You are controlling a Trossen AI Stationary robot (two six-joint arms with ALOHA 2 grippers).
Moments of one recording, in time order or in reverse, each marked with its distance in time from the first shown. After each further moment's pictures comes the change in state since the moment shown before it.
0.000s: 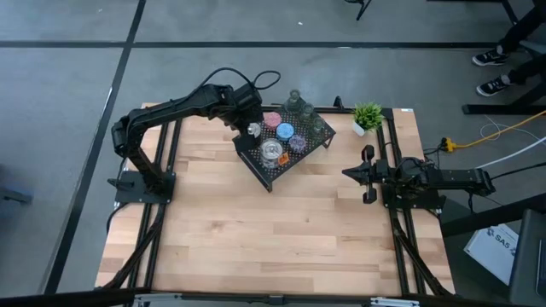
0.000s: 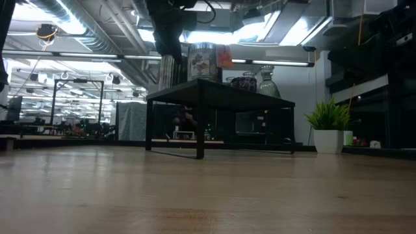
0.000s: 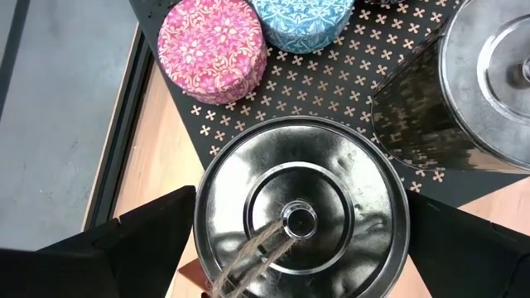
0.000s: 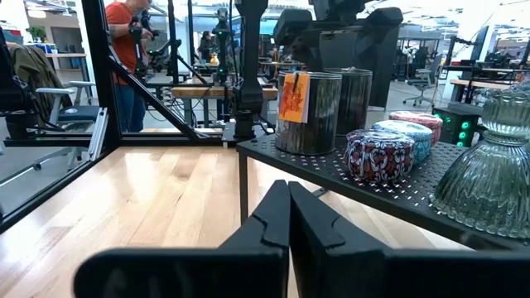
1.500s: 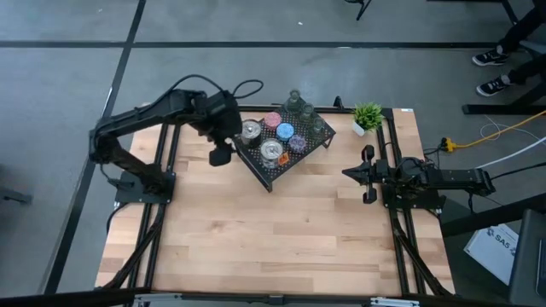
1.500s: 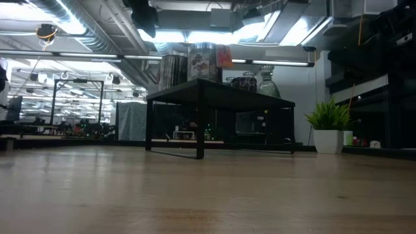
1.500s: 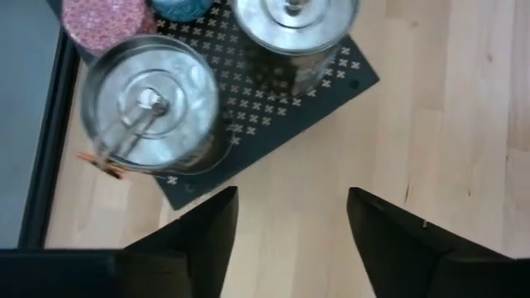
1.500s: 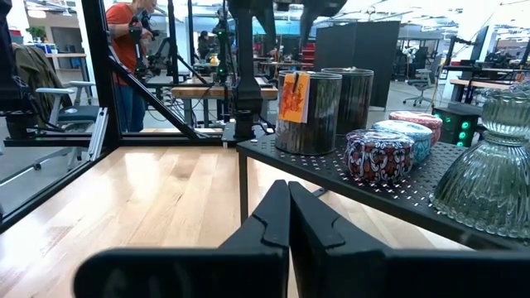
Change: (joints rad) left arm -0.112 -0.213 -0.018 -0.187 0.124 -0.030; right arm 0.000 0.000 0.000 0.000 0.000 0.000
